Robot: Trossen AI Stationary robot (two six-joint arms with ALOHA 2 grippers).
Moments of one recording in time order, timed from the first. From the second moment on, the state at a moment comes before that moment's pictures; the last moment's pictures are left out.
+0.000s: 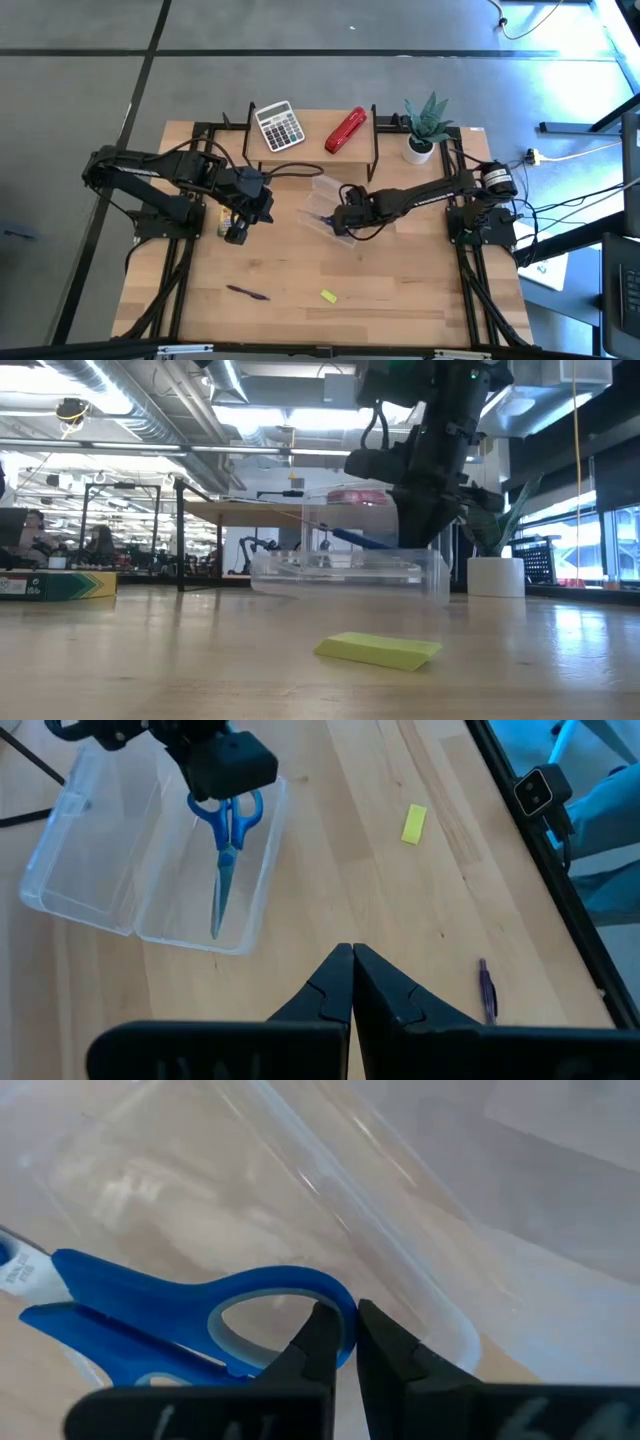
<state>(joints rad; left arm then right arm) -0.14 1.23 1.34 -1.02 0.09 0.09 0.13 1.79 1.21 -0.74 0.29 1.28</state>
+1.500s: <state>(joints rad) -0.14 1.23 1.34 -1.00 0.09 0.09 0.19 1.79 1.30 -0.93 0.22 1.28</state>
